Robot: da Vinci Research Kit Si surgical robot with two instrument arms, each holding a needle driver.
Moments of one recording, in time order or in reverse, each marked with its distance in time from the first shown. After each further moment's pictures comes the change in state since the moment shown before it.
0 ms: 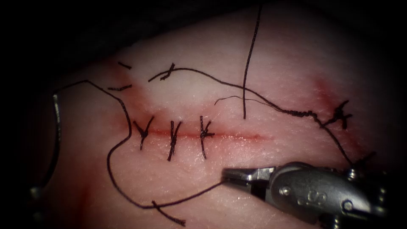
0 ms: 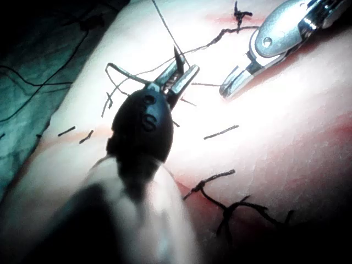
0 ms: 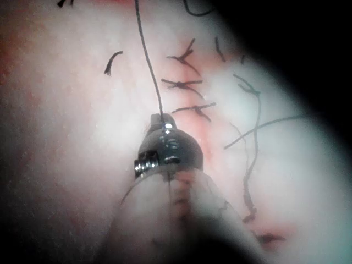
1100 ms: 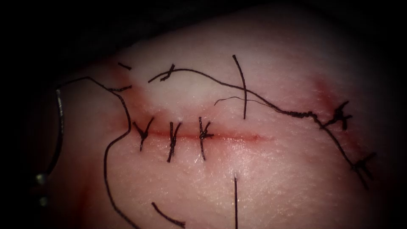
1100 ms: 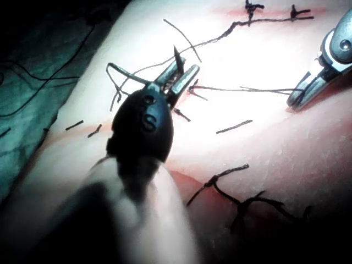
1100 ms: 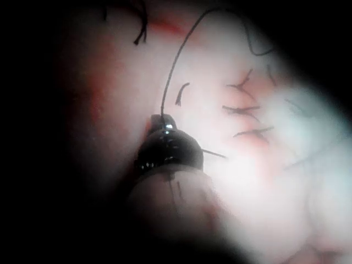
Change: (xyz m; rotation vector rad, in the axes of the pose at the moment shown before) right arm 0.005 -0.009 -0.004 0.035 0.015 0.017; left arm -0.002 -0.002 0.000 -0.006 0.002 0.003
